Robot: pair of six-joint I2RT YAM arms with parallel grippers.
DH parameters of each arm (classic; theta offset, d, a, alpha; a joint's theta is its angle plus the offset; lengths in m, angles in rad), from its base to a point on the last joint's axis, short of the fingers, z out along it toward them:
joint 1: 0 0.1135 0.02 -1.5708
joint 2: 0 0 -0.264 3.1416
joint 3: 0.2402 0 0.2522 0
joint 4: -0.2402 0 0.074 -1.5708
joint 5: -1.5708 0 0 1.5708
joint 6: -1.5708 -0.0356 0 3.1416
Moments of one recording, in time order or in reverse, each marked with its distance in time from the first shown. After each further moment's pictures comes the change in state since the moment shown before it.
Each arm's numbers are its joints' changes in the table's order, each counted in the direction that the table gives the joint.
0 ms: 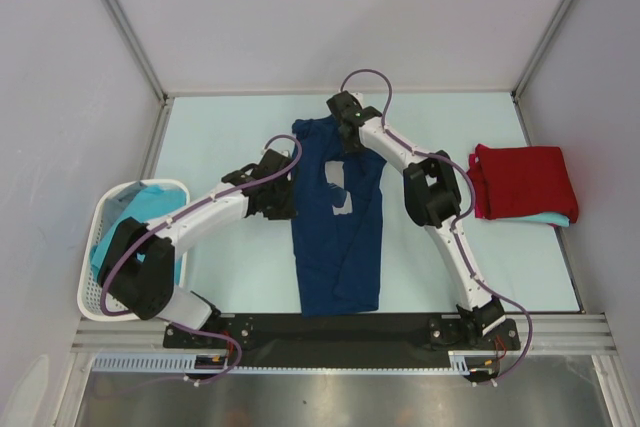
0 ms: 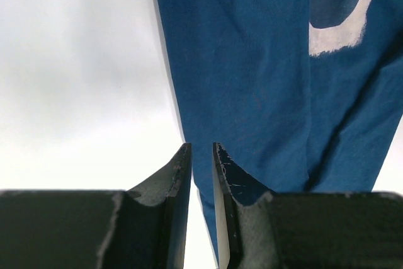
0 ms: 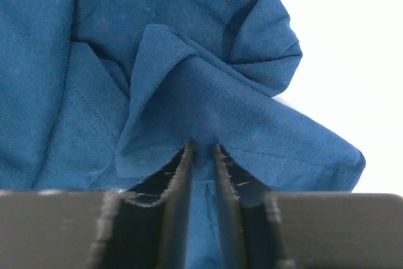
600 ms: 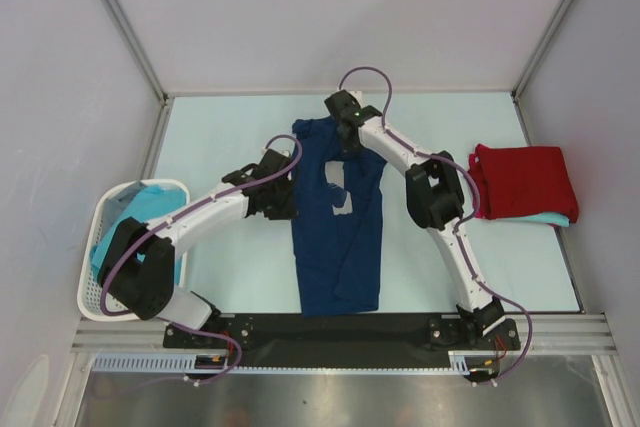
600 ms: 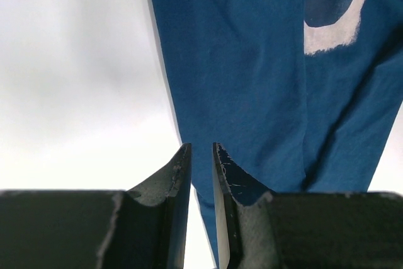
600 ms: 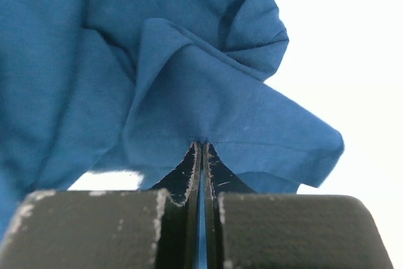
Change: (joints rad) left arm -0.001 0.000 0.000 0.005 -0.012 0.000; right arm 0.016 -0.053 -0.056 0.005 -0.031 -0.003
